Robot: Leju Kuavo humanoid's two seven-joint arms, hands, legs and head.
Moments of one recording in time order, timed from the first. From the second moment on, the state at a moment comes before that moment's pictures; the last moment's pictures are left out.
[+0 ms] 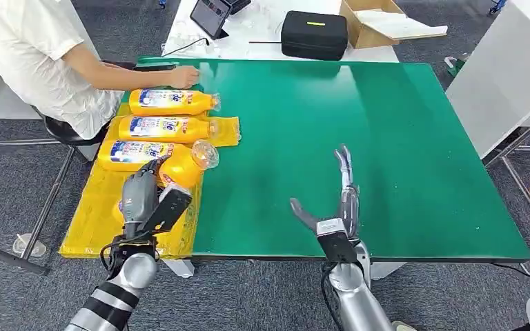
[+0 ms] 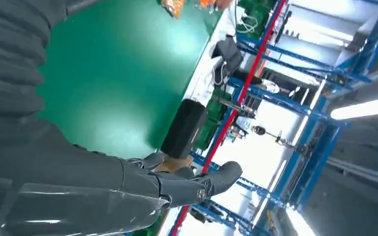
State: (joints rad) left arm -0.31 -0.05 -0.45 -1.03 -0.69 0.47 -0.29; right arm -0.15 0.12 0.24 -1.27 0.29 -0.51 -0.70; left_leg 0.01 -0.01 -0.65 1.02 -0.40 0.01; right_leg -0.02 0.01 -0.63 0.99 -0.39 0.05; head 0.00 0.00
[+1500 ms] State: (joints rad) left arm -0.41 0.11 -0.58 -0.90 -0.87 0.05 -0.27; right arm -0.09 0.13 0.18 -1.27 0.21 -0.41 -0.70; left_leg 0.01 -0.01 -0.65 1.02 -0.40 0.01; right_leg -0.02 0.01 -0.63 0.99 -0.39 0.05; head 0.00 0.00
